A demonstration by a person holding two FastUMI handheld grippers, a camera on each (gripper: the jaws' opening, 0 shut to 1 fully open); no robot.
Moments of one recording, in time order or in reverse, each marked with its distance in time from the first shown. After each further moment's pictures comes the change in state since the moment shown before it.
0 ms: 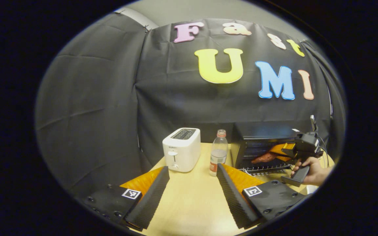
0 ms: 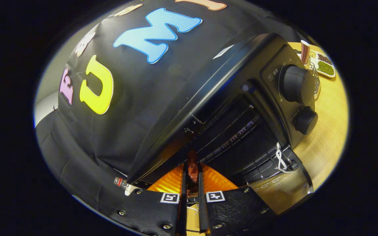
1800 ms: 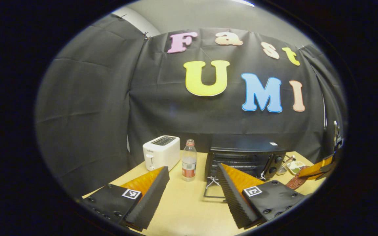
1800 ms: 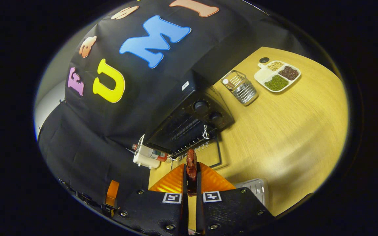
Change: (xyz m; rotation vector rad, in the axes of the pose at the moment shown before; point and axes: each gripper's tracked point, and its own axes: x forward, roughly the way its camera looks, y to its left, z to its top) left arm -0.049 -0.095 0.032 -0.046 -0.092 -0.027; right arm -0.234 -0.052 0.025 -0.024 0.257 0.022
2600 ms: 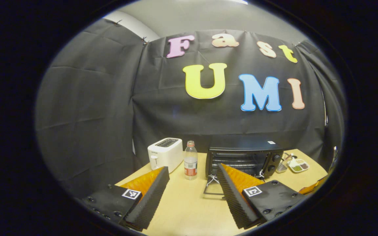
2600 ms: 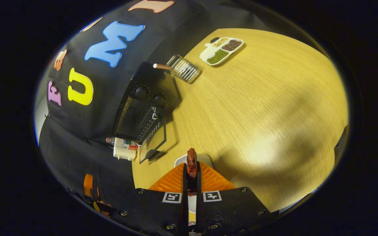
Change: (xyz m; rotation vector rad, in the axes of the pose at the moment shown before) left arm -0.037 -0.019 0.009 0.030 -0.012 0.037; right arm -0.056 -0.128 -0.049 0.142 0.110 -0.161
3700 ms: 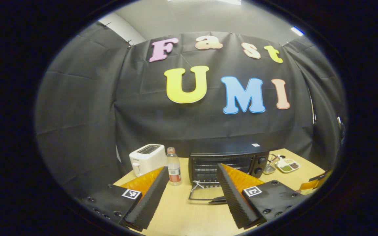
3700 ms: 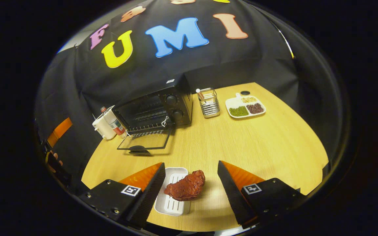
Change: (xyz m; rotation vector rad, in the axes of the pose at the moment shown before) left arm 0.006 -0.033 0.018 0.047 -0.040 -0.113; right arm -0.043 0.011 0.023 -0.529 -0.193 -0.172
